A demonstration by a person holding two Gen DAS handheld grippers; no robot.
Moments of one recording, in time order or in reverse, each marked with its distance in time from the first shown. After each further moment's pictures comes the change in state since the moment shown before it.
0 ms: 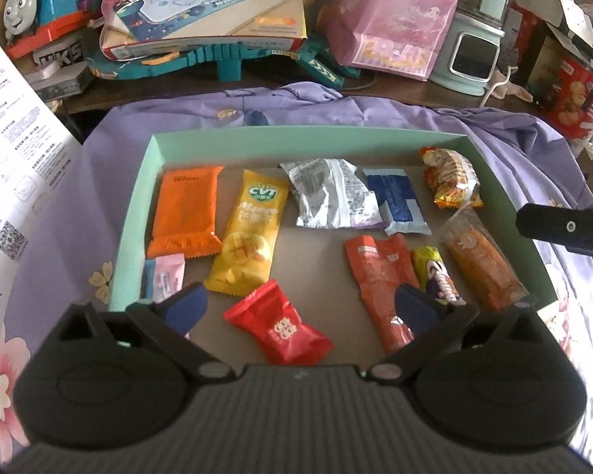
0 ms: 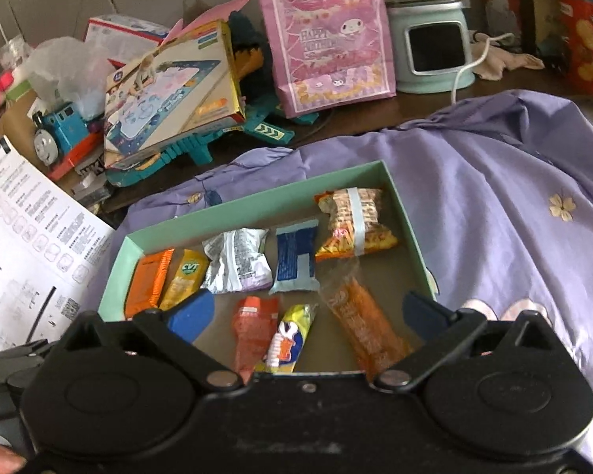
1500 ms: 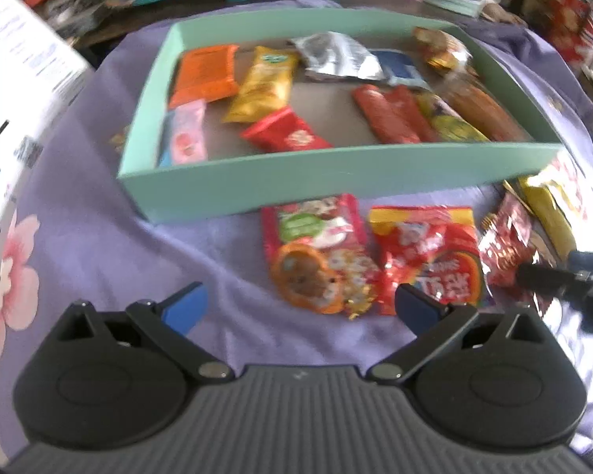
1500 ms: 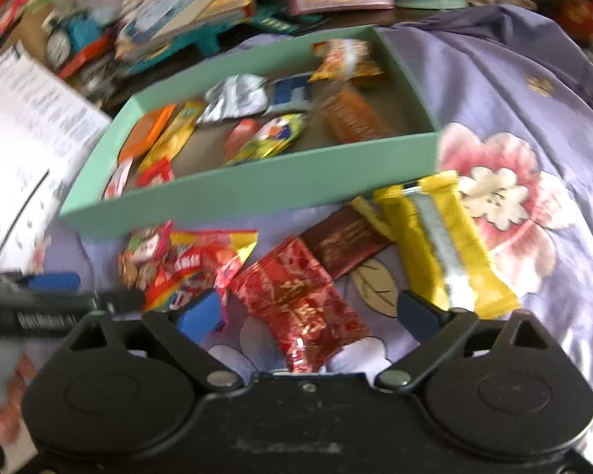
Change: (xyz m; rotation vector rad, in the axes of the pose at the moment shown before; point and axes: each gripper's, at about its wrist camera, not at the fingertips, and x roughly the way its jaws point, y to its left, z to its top) left arm -0.018 0.010 -0.111 0.034 0.130 0.035; right arm -0.022 -0.007 -0.140 -0.111 0.158 -0.030
